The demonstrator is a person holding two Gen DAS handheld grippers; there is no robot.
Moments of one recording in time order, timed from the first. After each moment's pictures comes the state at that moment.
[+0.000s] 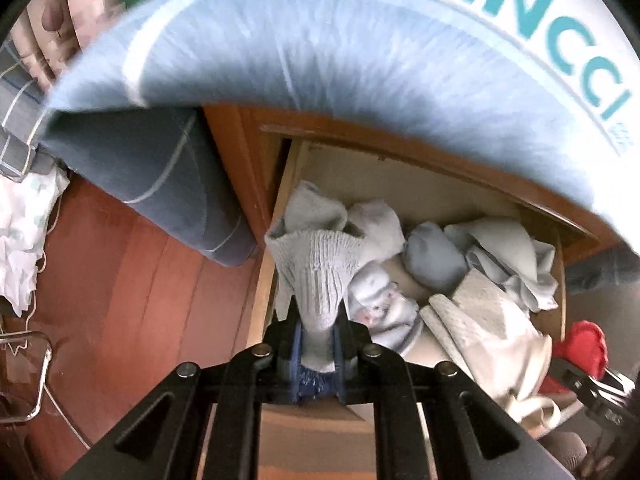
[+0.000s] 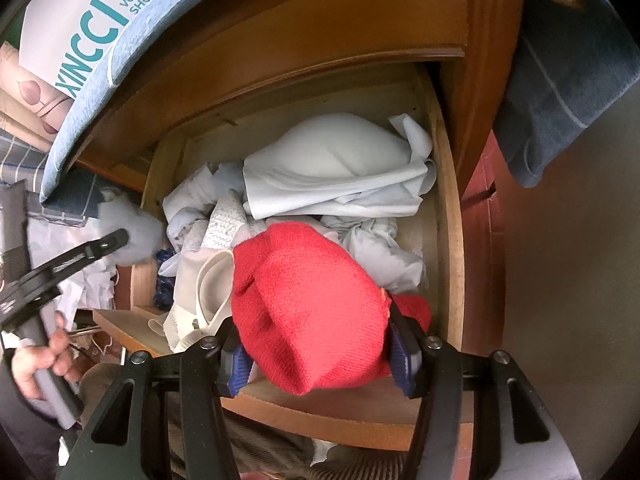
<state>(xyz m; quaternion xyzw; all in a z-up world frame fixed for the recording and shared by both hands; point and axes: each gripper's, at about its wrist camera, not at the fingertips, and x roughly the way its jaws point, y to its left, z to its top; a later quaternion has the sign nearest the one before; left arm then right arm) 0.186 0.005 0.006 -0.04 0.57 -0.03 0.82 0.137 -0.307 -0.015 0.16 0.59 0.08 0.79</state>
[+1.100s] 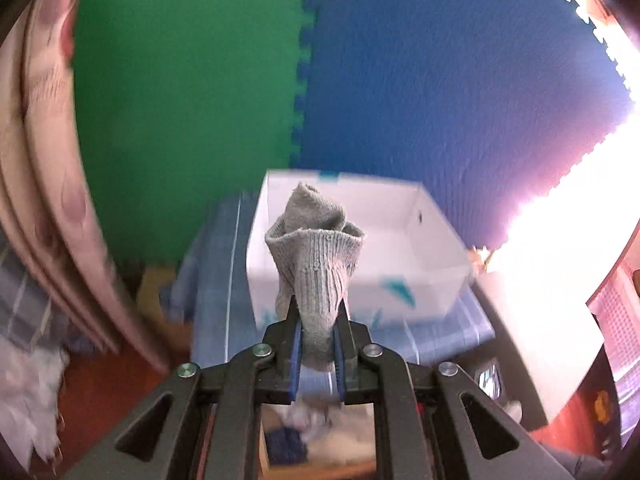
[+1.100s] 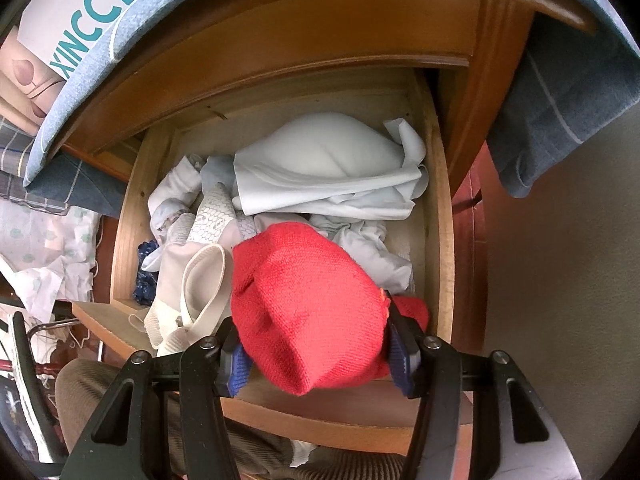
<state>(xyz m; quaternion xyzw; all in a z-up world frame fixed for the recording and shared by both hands) 0.161 -0.008 0.320 0.02 0.34 -0.19 0.92 0.141 -0.291 -0.022 0.12 0.59 0.06 0.79</state>
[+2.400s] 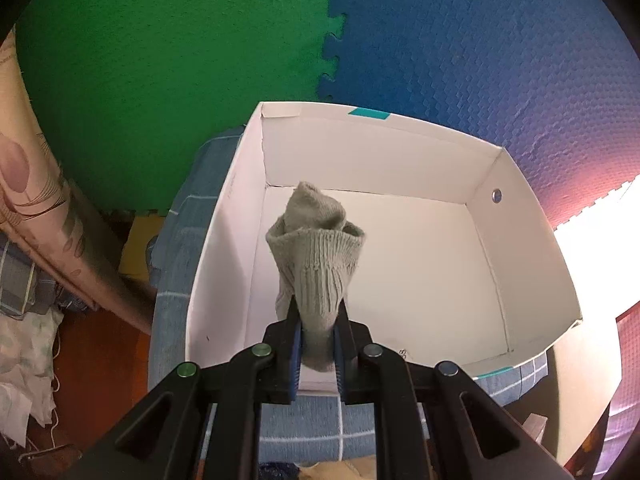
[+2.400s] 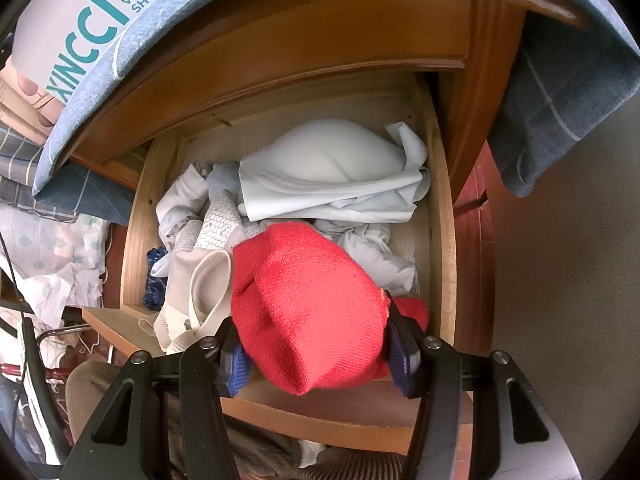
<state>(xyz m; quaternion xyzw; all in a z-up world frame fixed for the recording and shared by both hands) 0.298 -0.065 0.216 0.01 0.47 -0.12 0.87 0.141 -0.295 -0.019 0.14 0.58 0.07 0.80</state>
